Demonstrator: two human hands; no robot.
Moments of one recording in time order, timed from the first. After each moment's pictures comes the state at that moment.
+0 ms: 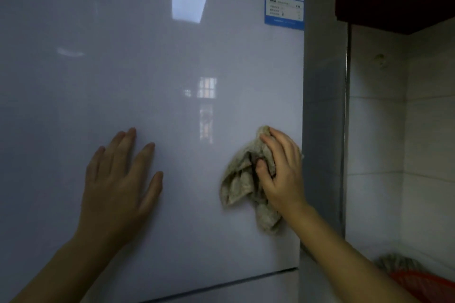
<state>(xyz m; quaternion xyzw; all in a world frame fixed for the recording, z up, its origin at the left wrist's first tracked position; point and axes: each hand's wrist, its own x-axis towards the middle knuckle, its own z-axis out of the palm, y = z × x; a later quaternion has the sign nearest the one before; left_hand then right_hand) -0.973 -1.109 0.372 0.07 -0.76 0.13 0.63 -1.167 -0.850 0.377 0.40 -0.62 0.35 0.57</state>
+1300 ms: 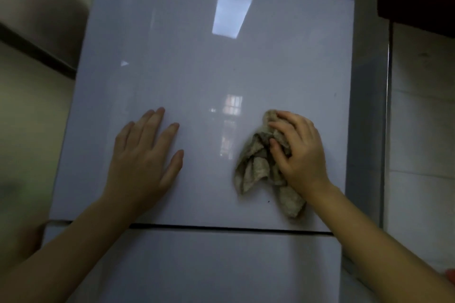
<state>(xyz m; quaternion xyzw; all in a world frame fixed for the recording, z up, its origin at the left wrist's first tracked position) -0.958 -1.156 0.252 0.09 -0.71 0.19 0.68 -1.147 -0.896 0.304 0.46 -0.54 0.26 0.66</state>
